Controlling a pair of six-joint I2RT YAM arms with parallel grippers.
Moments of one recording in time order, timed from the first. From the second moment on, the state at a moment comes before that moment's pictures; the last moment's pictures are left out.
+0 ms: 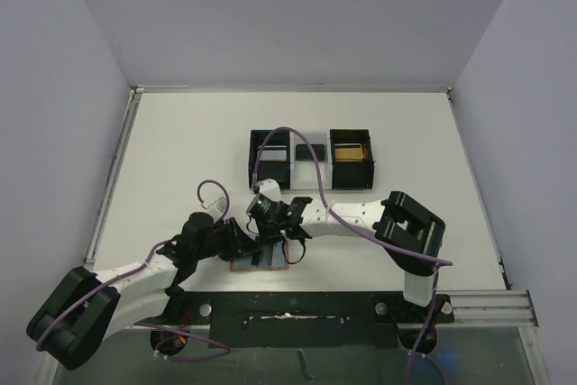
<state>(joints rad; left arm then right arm) -0.57 1.03 0.07 0.34 0.35 -0.99 1.13 1.84 1.18 -0.43 0.24 0.67</state>
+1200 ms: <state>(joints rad) -0.57 0.88 0.08 0.17 0.27 -0.99 1.07 1.59 1.04 -0.26 0.12 0.70</state>
